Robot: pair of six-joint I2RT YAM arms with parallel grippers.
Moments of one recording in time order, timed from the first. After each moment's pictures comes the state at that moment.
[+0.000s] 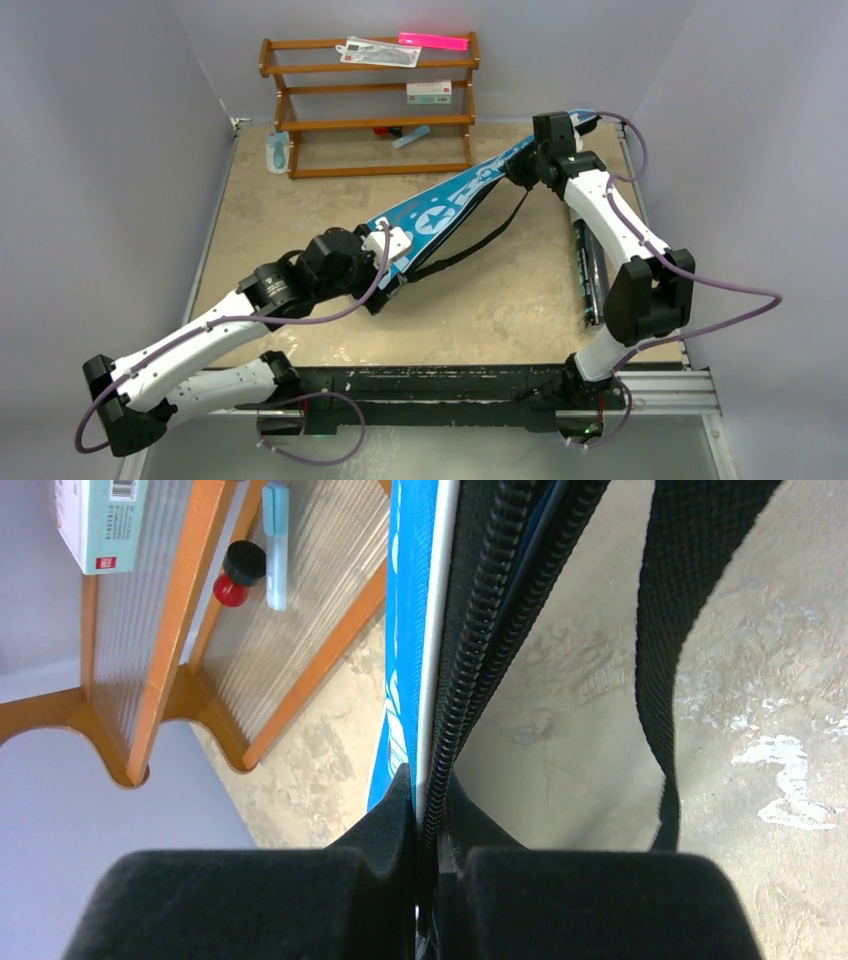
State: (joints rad) left arm -0.90 0.95 0.94 -0.62 -0.06 0.07; right arm 0.25 1.61 1.42 -0.56 0.02 1.10
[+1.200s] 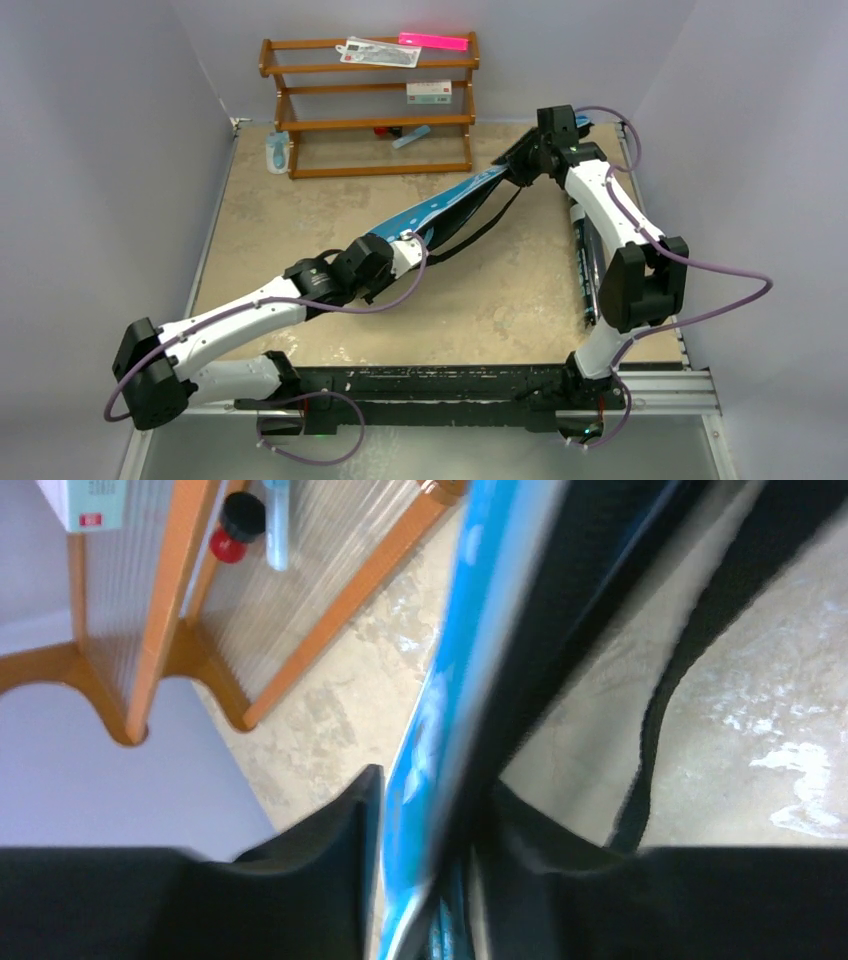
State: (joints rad) left arm -0.92 1.16 0.85 -0.57 -0.28 0.18; right arm 0.20 1.70 1.51 -0.61 -0.11 1.07
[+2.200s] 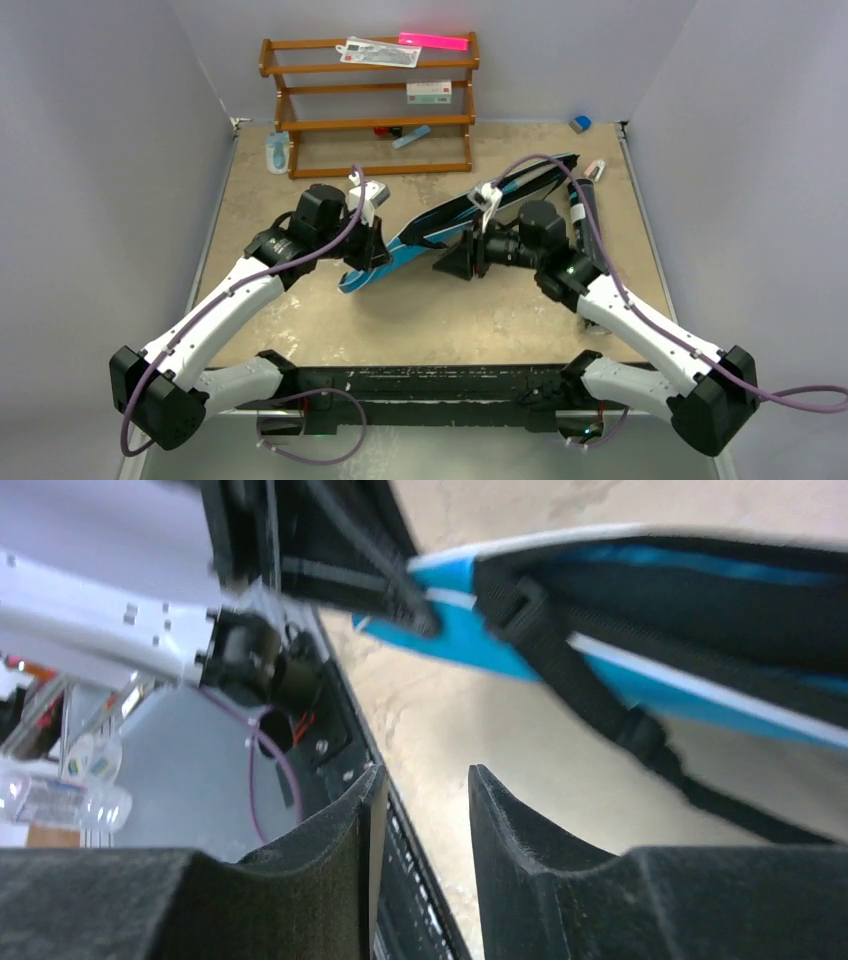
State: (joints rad) left arm -0.56 1.10 1.00 -0.59 0.34 -0.21; right arm 0.61 1.08 0.88 -0.12 -0.60 0.40
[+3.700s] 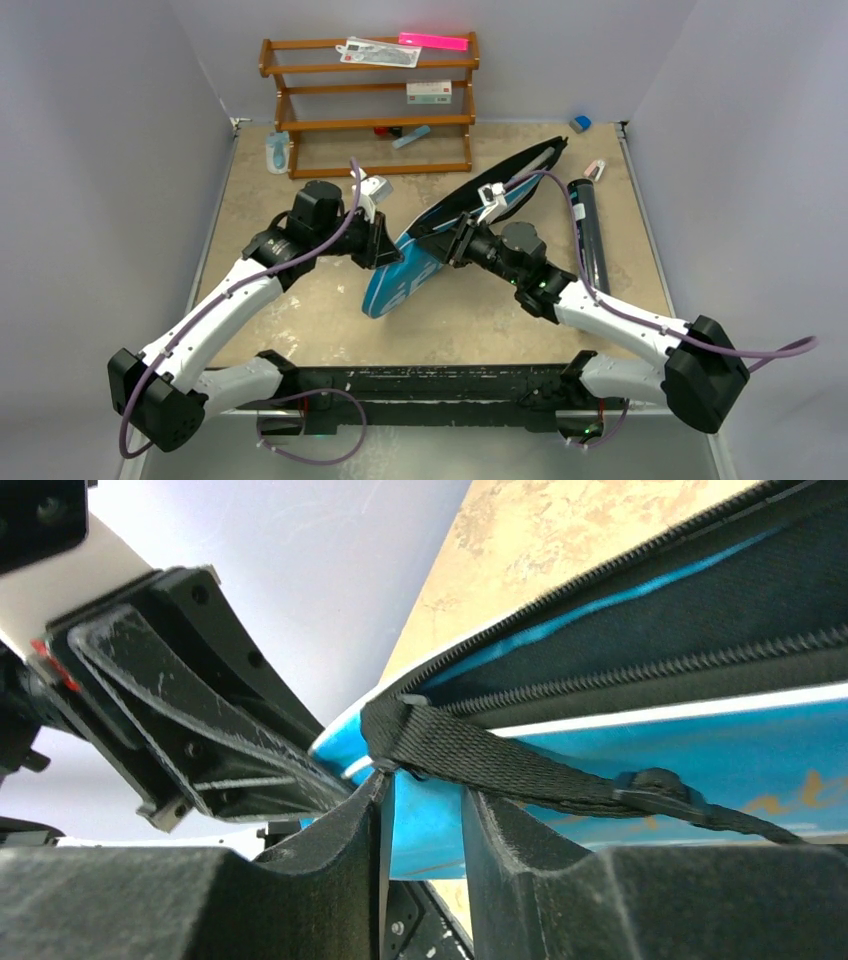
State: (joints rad) left arm -0.54 1.09 1.00 -0.48 0.53 -0.30; right arm 0.78 1.15 0.64 0.39 -0.15 0.88
